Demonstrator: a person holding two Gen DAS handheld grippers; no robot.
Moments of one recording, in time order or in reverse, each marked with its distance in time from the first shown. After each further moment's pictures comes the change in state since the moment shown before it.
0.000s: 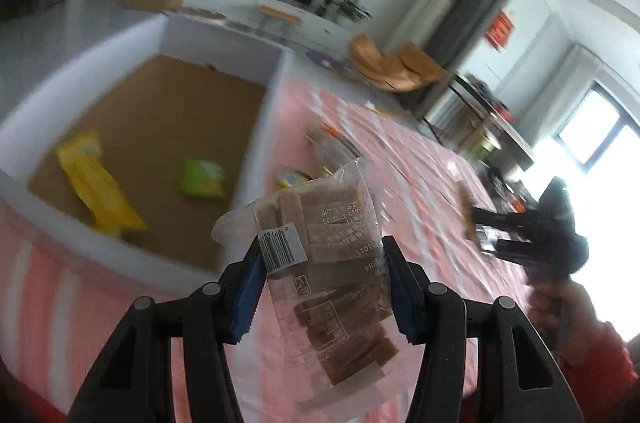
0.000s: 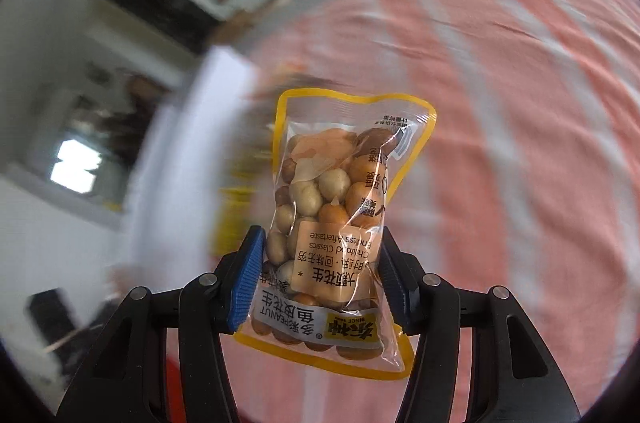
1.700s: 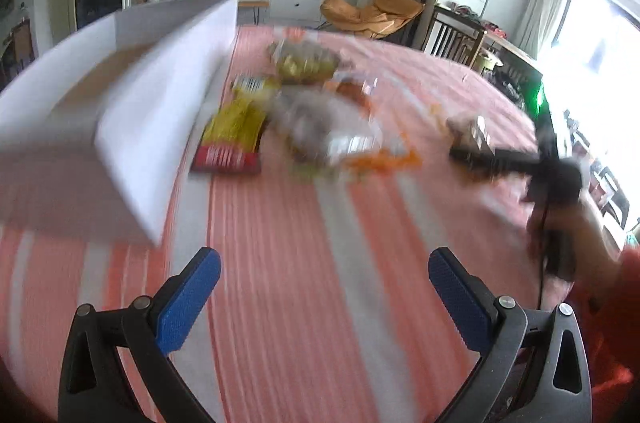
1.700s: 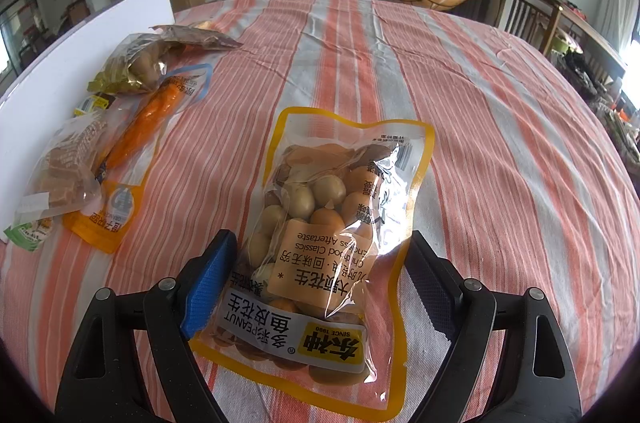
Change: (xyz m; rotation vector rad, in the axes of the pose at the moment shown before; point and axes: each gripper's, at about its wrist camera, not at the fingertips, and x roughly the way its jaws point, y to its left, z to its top) left arm 0.072 -0.054 -0.125 0.305 0.087 0.080; right arm 0.045 -0.067 -0.060 -0.365 -0.147 -0.577
